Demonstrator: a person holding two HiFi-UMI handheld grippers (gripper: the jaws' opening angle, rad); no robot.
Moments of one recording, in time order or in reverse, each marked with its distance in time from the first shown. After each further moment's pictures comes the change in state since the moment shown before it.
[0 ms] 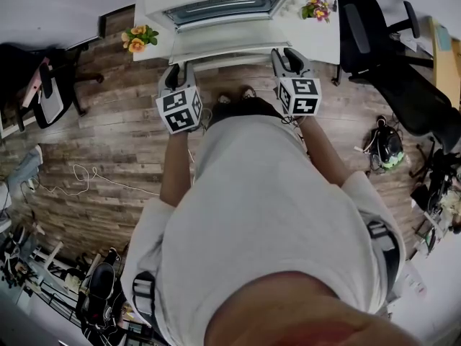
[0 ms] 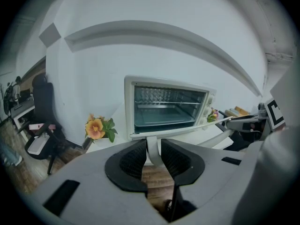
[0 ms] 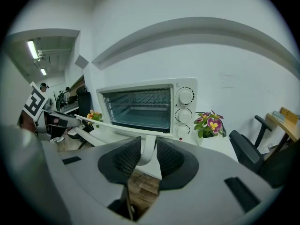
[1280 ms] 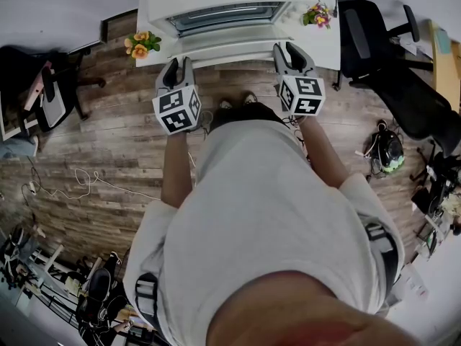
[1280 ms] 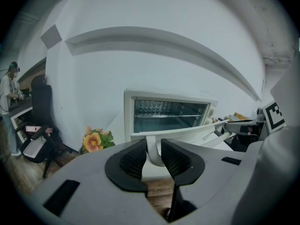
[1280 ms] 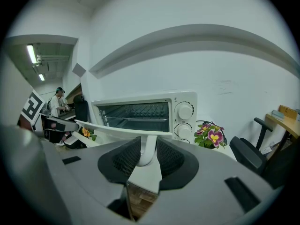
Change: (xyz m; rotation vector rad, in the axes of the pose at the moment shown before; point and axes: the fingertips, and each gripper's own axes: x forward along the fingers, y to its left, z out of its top) left arm 0.005 0.007 0.040 -0.014 -0.071 -0.017; right arm 0.010 -0.006 0.040 0.037 -0.098 -0.023
